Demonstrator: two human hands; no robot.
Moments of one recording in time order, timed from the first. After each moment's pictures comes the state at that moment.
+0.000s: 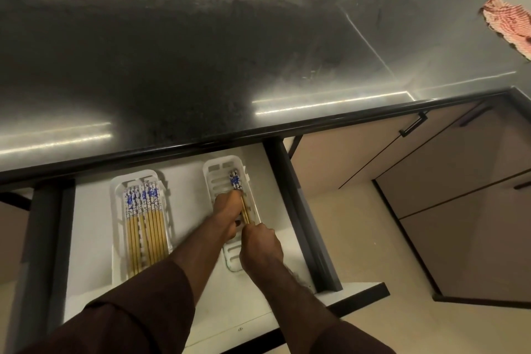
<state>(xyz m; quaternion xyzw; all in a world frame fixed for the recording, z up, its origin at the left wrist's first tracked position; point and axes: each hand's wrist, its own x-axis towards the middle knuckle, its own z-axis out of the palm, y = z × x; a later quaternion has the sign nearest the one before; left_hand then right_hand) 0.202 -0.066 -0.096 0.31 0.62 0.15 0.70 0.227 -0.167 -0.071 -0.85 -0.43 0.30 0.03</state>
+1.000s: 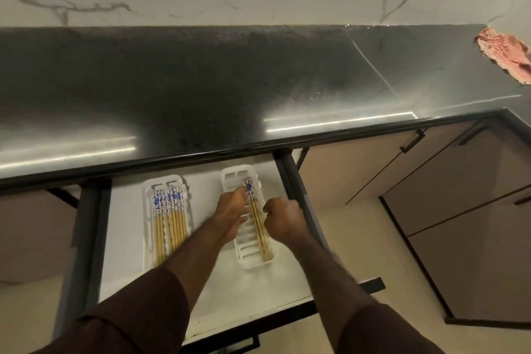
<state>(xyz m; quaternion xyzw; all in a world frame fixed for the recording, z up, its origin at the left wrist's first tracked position) 0.164 -0.080 -0.027 0.36 0.58 0.17 0.71 0.255 -0.161 -0.003 -0.84 -0.45 0.28 0.12</state>
